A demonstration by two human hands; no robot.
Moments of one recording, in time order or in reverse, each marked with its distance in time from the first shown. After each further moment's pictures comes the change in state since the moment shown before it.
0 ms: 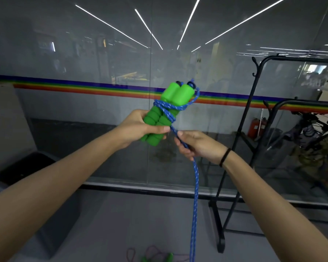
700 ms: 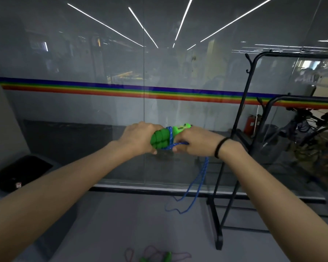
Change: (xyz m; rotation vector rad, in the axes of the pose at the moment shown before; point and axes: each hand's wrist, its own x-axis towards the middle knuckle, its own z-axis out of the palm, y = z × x) left_hand 0.023 -0.022 0.028 1.237 -0.018 0.081; right_hand -0.002 -0.016 -0.021 -1.137 -0.011 -0.068
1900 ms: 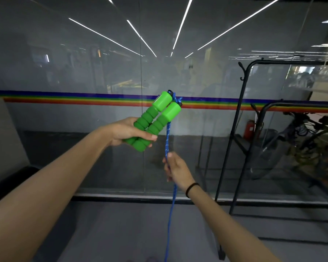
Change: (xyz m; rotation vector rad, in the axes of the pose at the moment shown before) left_hand 0.020 -0.024 -0.034 -1.120 -0.303 -0.119; right_hand 0.019 -0.003 0.112 1.070 0.503 0.262
